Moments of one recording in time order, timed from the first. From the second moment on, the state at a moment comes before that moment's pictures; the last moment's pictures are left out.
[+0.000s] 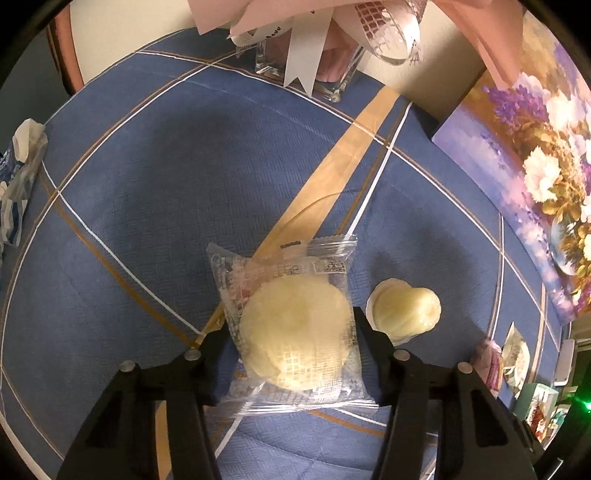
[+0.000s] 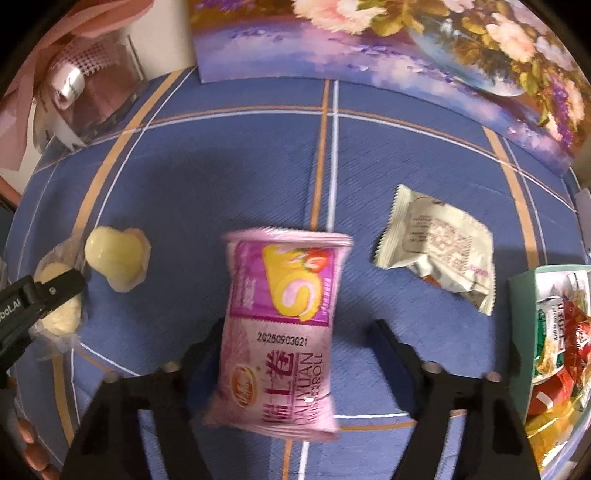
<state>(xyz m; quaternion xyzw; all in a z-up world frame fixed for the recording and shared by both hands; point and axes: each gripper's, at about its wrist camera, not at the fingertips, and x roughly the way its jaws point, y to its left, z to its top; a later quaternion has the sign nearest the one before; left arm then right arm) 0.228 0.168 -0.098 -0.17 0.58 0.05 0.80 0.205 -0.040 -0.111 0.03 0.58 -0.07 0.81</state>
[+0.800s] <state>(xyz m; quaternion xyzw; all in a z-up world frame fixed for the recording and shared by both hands) 0.215 0.163 -0.046 -0.18 0.53 0.05 0.83 0.188 -0.092 -0.055 0.10 0.55 -0.06 0.82</state>
